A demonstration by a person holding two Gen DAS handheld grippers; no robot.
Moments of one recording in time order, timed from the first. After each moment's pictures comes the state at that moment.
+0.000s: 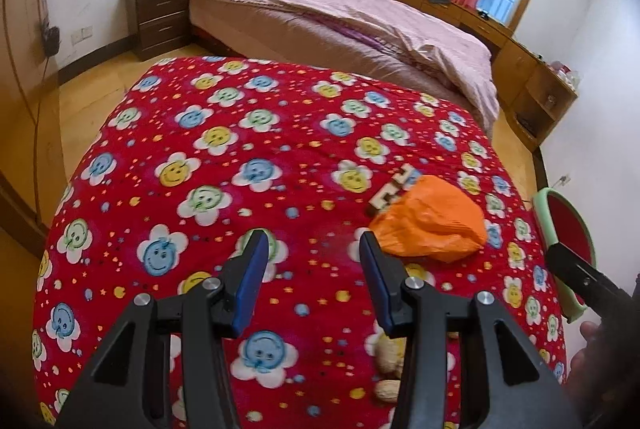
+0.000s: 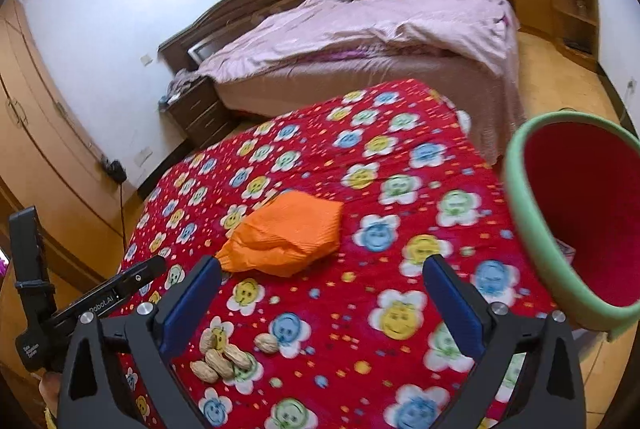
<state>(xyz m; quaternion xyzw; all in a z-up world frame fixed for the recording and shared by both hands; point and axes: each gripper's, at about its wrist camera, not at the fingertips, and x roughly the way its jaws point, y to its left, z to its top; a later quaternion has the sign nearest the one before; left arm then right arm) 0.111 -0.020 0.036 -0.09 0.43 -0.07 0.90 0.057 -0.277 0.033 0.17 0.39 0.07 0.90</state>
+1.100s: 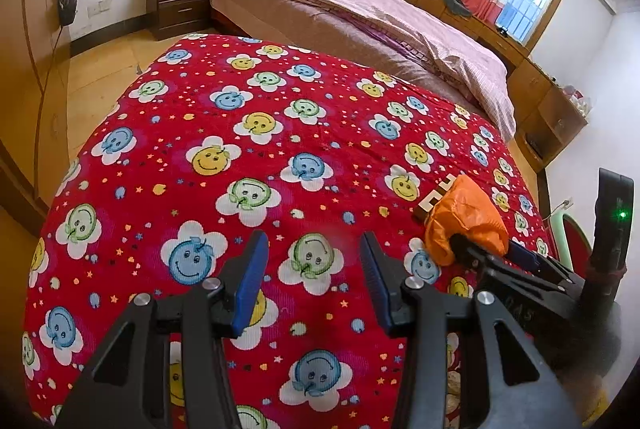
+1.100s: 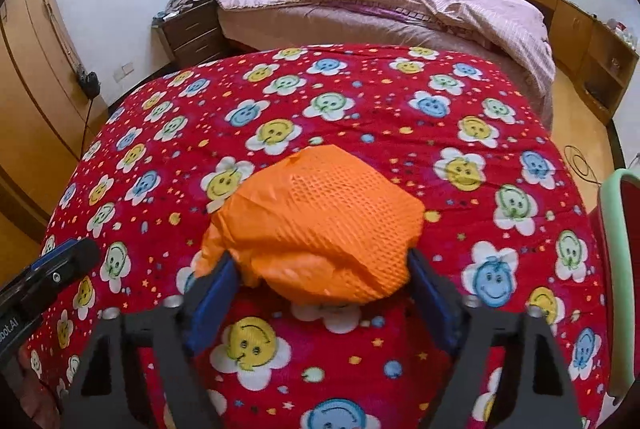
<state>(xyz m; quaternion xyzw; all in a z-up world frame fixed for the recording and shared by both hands) 0.122 0.014 0.014 -0.13 0.43 -0.05 0.89 0.139 -0.190 -0.022 0.03 0.46 0.06 0.89</state>
